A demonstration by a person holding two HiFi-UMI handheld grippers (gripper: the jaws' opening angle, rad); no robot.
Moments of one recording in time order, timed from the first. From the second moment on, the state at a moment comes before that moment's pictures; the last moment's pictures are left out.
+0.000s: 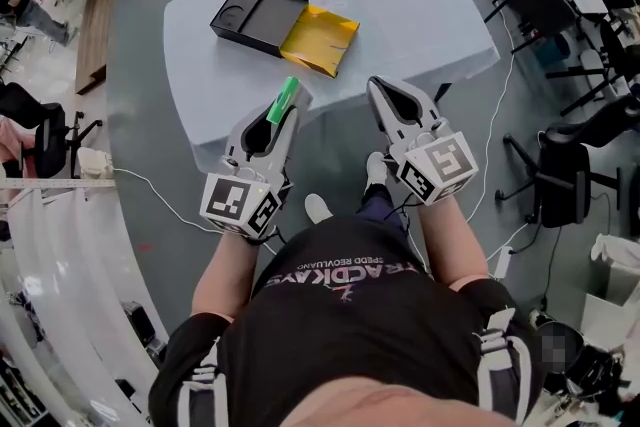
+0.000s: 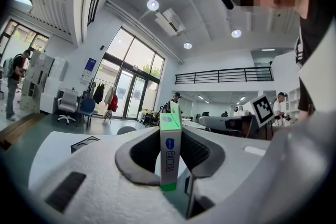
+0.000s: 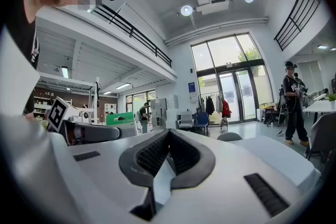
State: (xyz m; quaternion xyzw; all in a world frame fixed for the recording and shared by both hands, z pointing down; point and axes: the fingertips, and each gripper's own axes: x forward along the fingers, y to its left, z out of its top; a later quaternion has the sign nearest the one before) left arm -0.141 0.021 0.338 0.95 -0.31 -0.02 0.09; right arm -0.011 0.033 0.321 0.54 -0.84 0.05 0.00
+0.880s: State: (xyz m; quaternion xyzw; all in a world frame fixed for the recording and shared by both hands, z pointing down) left arm -0.074 -0.044 0.339 0.92 -0.38 0.00 0.09; right arm 0.056 -0.065 0.325 0.48 -0.87 0.07 -0.02
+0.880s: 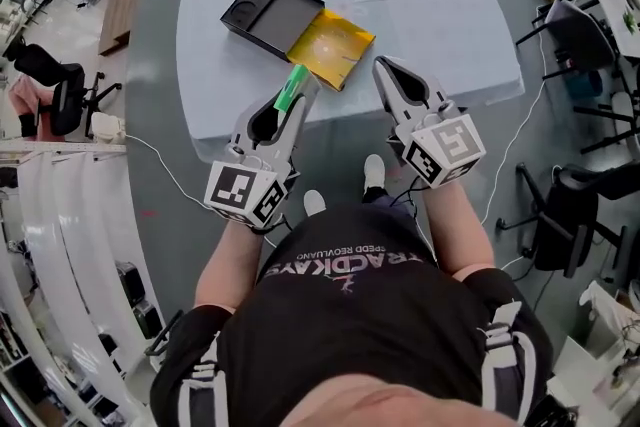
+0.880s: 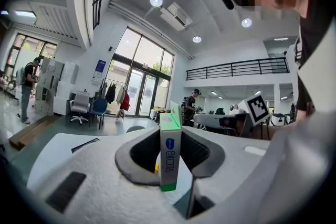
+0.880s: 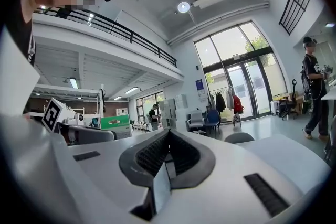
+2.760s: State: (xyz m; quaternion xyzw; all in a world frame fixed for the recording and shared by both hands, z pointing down) left arm 0.024 -0.127 0.409 0.85 -0.49 0.03 0.18; right arm 0.137 -0.167 0.384 0.37 -0.92 0.13 0.01
